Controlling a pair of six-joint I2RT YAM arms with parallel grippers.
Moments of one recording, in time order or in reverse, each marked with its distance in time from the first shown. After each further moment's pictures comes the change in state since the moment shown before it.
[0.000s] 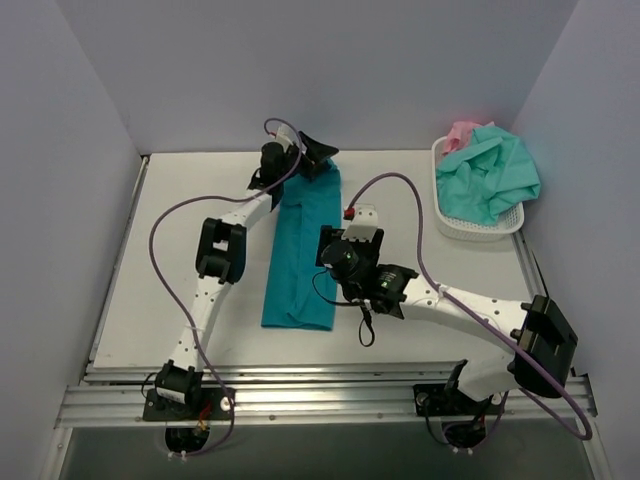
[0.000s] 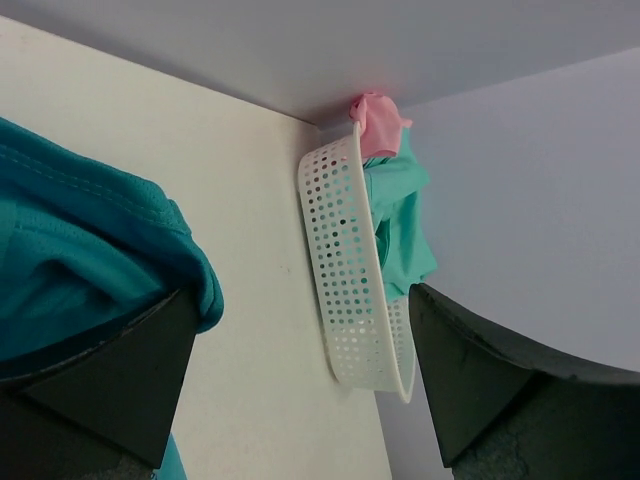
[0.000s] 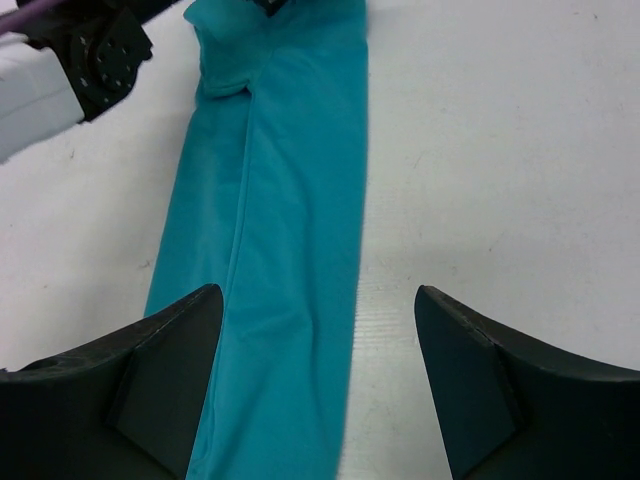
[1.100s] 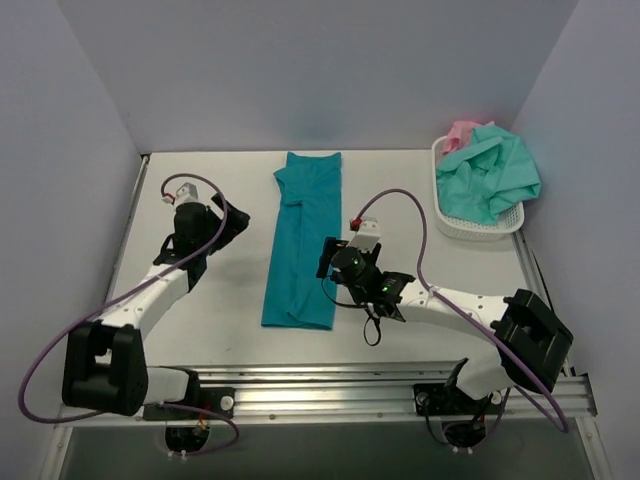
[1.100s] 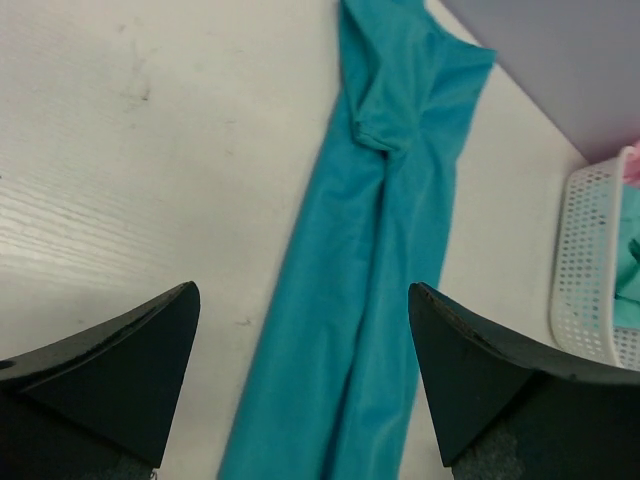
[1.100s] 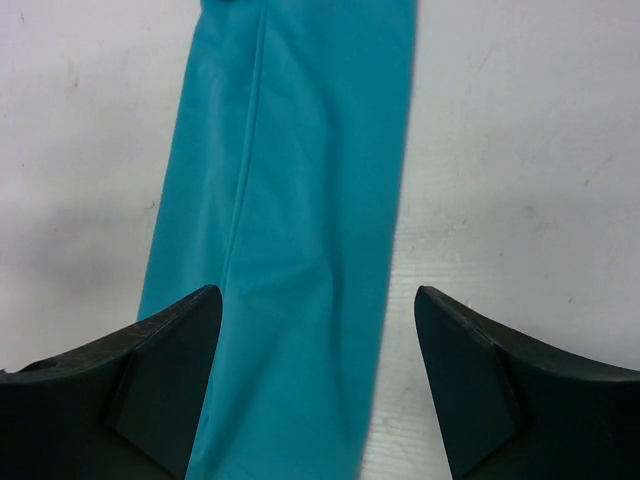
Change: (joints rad) left arm 0.181 -1.485 -1.683 -0.291 -0.504 0.446; right arm -0.061 0.044 -0.148 0.158 -0.195 0.092
